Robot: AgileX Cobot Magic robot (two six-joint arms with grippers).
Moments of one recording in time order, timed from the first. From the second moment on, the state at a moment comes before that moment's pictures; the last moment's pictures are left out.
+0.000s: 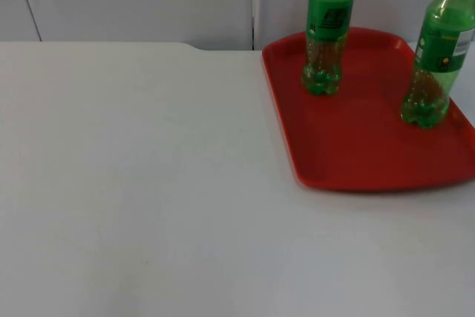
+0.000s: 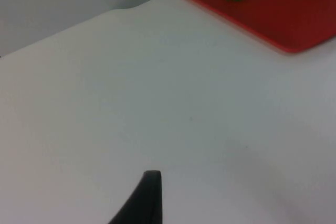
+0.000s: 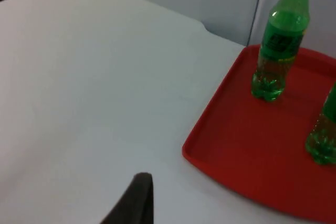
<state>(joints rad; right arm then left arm) 0.68 0.47 -0.56 -0.17 0.59 0.11 -0.58 0.00 -0.50 0.13 1.07 0.02</state>
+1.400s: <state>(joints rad) 0.68 0.00 -0.52 -0.07 1.08 0.04 -0.58 0.00 -0.50 0.08 1.07 0.00</state>
